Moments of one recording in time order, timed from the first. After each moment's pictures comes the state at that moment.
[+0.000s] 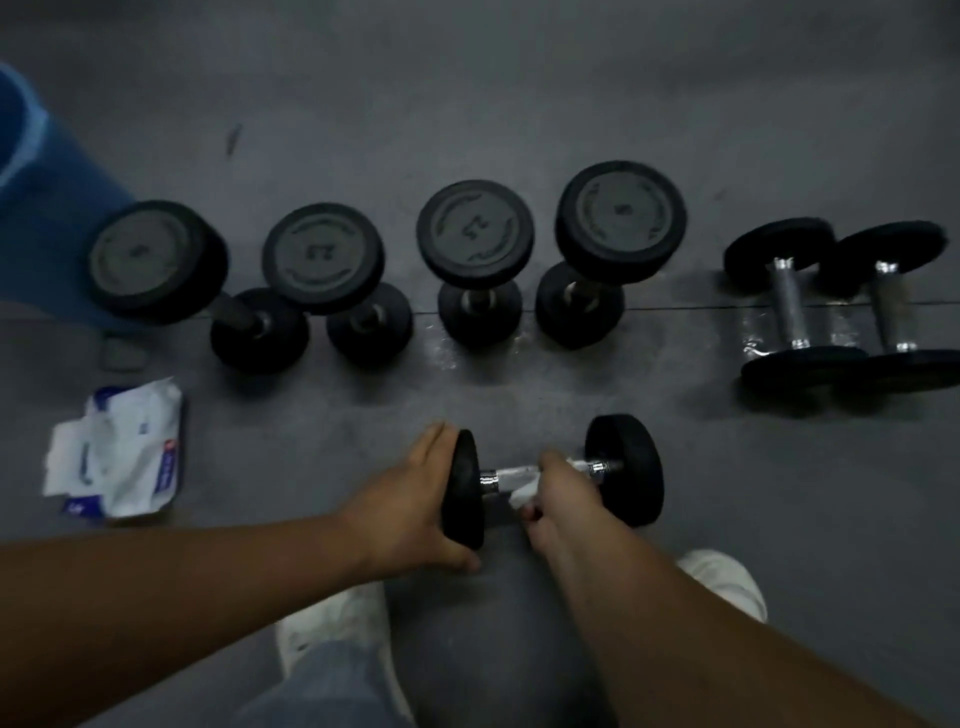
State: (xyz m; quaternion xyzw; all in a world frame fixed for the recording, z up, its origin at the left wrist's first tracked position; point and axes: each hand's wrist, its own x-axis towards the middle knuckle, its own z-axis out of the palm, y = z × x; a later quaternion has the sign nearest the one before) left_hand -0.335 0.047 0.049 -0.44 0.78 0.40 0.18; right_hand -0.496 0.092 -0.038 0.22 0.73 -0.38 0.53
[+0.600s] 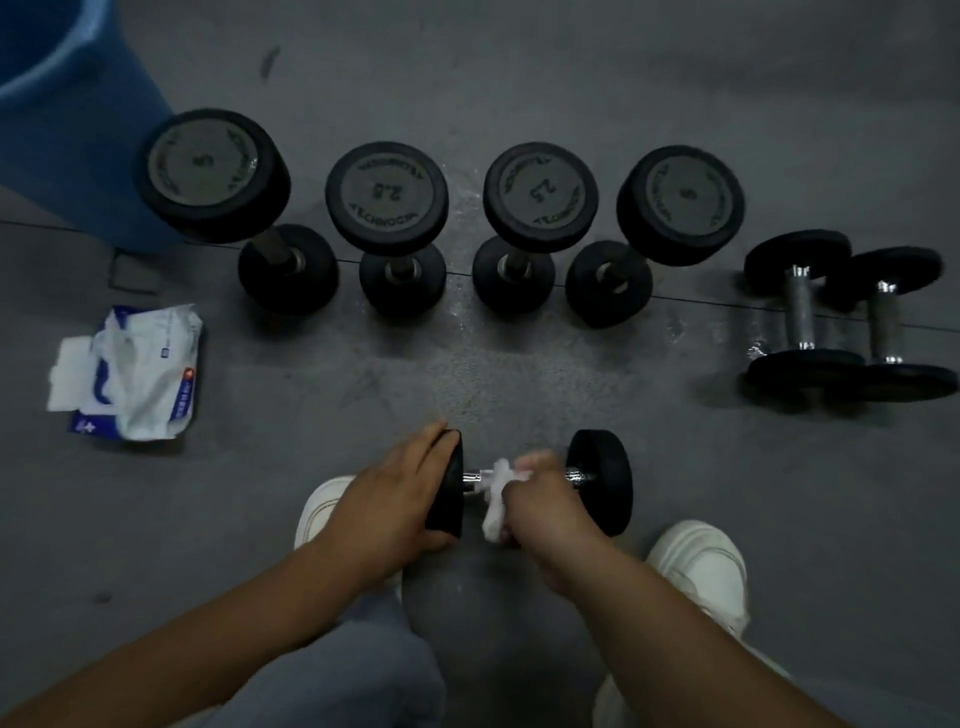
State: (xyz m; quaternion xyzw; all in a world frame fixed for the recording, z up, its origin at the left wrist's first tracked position) left_hand -0.267 0.096 0.009 -0.43 0.85 0.28 0.07; right_hand -0.438 0.131 0.046 -0.21 0.78 -0.15 0.57
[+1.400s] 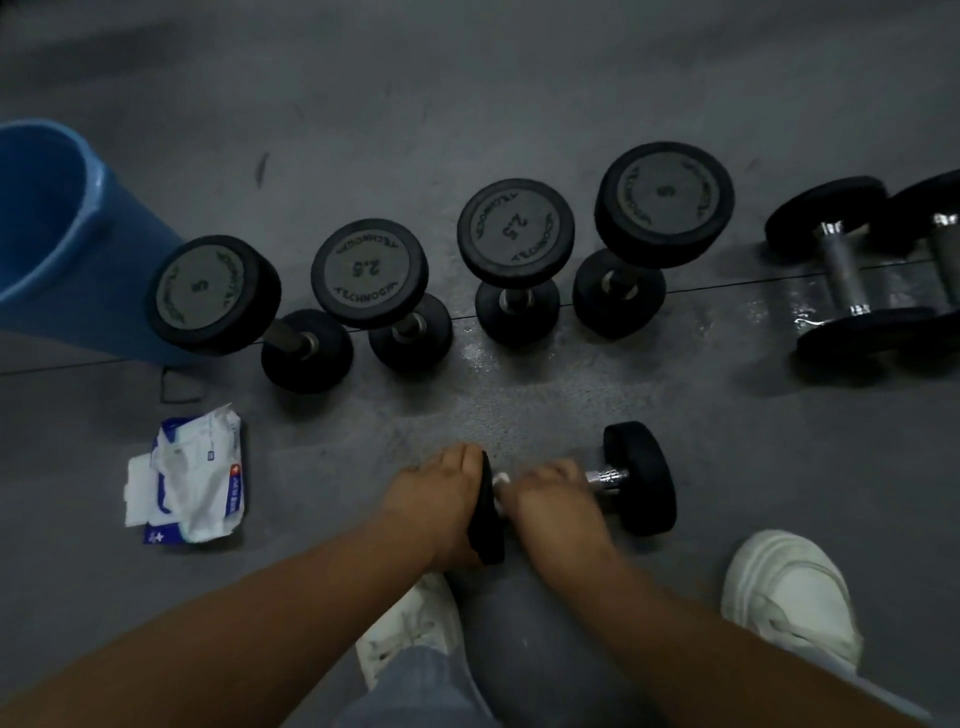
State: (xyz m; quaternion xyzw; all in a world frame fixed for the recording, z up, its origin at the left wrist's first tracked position) left_hand -0.307 0.030 0.022 -0.39 0.86 0.18 0.28; right_hand -0.441 0.101 -0.001 -0.70 0.67 0.07 0.24
